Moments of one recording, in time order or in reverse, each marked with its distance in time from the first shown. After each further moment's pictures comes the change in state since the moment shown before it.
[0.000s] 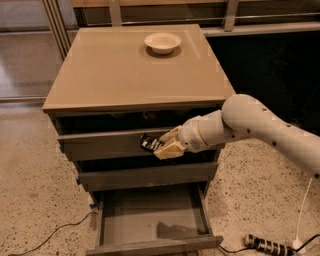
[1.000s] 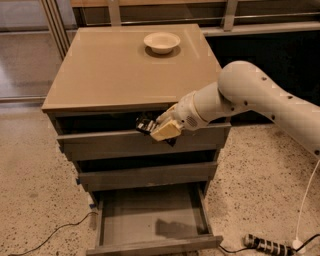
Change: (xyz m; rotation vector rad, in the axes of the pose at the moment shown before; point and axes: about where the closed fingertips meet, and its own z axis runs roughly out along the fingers) arm -0.059 -0.010 -0.030 0.029 0.055 -0.071
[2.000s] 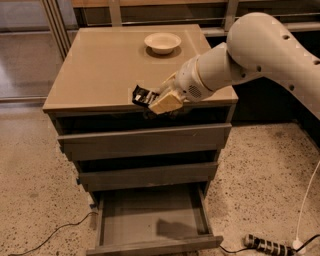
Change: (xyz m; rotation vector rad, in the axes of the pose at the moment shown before) arm -0.075 -0.009 -0.065 0.104 -0.010 -0.107
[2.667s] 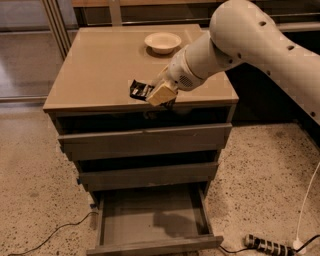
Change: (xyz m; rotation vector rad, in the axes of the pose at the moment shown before) arm -0.009 -0.026 0.017 0.014 0.076 -0.057
